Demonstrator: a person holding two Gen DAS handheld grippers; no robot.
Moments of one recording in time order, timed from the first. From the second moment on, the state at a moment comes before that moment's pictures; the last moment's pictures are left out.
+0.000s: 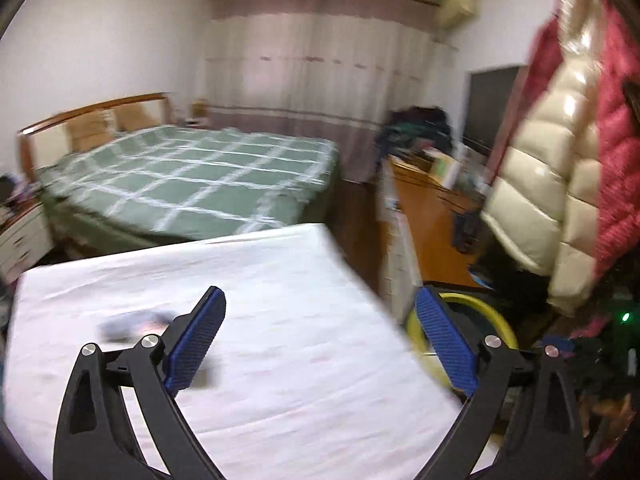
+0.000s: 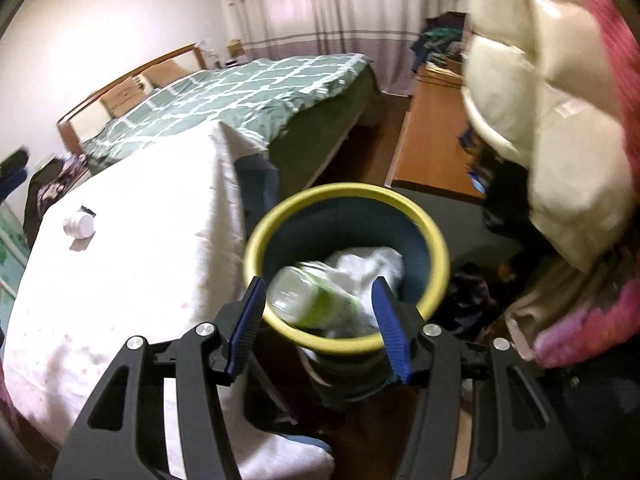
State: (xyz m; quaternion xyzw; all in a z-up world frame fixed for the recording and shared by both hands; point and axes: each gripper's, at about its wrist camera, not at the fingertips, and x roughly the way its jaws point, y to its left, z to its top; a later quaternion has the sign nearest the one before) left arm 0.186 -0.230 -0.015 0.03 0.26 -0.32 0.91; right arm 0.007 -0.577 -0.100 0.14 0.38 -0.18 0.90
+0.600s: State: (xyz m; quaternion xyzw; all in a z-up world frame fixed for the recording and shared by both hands) left arm 0.252 -0.001 -0.113 0.04 0.29 -0.10 0.95; right arm 0.249 -0.384 -0.059 0.05 0.43 0.08 0.90
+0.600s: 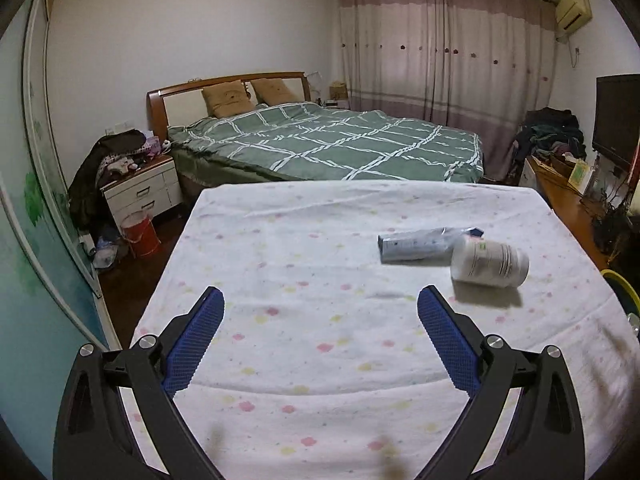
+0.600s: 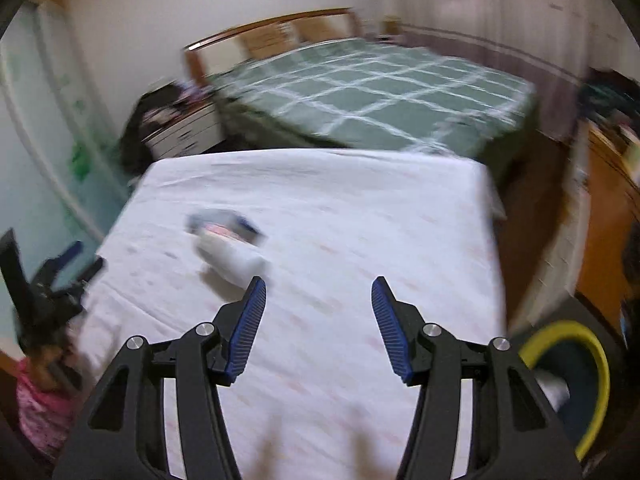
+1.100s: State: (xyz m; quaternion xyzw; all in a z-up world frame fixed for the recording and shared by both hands) left arm 0.251 -0.014 -0.121 0.03 0.30 -0.12 0.95; right arm 0.395 -0.233 -0.101 -0.16 0.53 0.21 0.81
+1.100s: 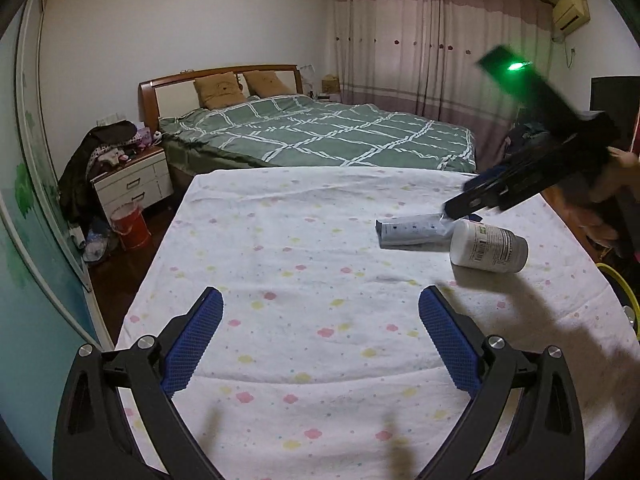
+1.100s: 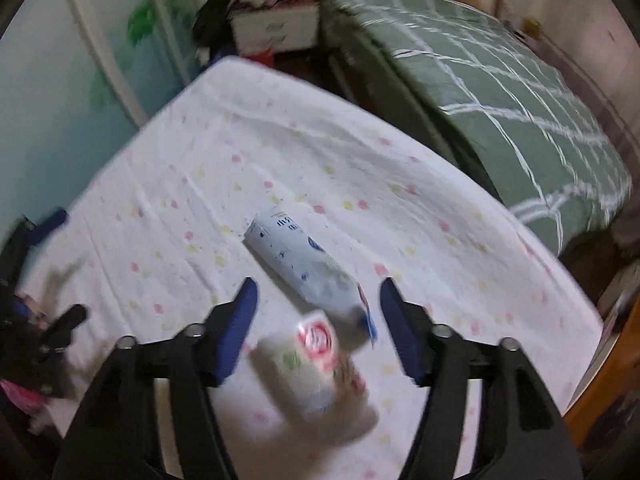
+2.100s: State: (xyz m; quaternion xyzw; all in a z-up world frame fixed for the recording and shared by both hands) left arm 0.248 -0.025 -0.124 0.05 0.31 -0.13 0.94; right arm 0.433 -0.298 -0.144 -0.04 0.59 0.16 0.79
